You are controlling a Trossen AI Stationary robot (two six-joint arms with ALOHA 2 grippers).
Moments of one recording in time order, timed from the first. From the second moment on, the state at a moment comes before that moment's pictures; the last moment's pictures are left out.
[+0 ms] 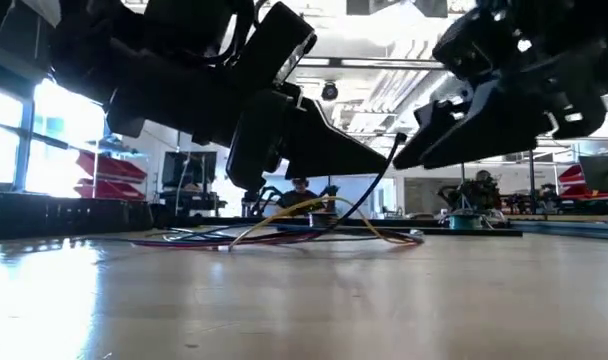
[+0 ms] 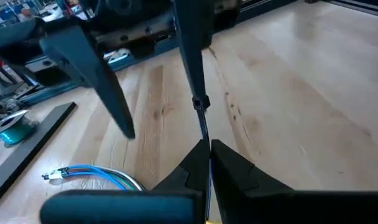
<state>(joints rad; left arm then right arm) -0.31 2.04 0.87 0.88 -0.32 0.26 0.30 1.53 0.53 0.45 0.12 -0.08</state>
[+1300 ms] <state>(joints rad) -0.31 1.94 0.87 0.72 -0.47 0.09 0.32 1.58 0.62 0.37 0.07 -0.11</state>
